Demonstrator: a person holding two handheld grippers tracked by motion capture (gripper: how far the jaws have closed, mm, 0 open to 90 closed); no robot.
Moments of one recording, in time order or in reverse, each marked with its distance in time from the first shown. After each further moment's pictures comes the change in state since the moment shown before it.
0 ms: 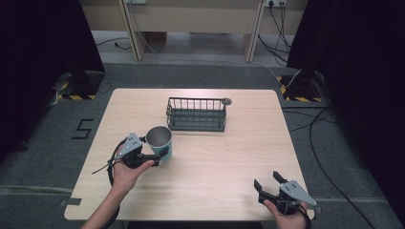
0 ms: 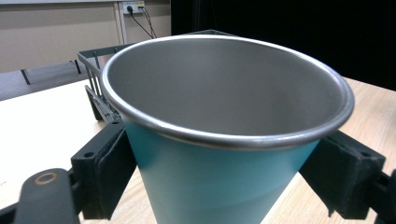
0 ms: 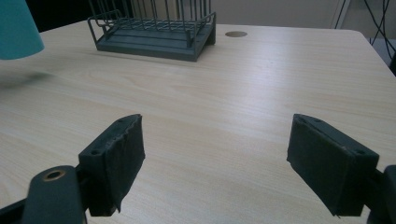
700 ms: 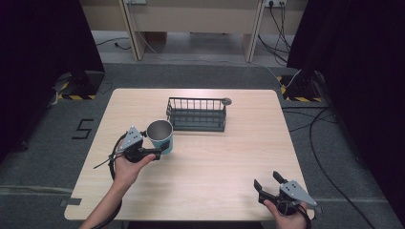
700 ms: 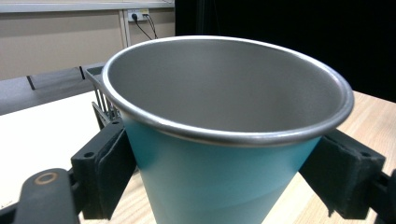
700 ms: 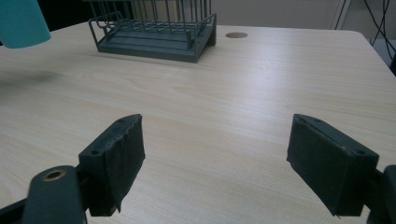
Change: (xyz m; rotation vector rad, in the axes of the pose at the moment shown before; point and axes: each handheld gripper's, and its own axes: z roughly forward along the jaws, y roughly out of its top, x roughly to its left) left arm 0.005 0.014 0.008 -0.024 0.011 -0.003; right arm 0.000 0.000 0.000 -0.004 0.001 0.001
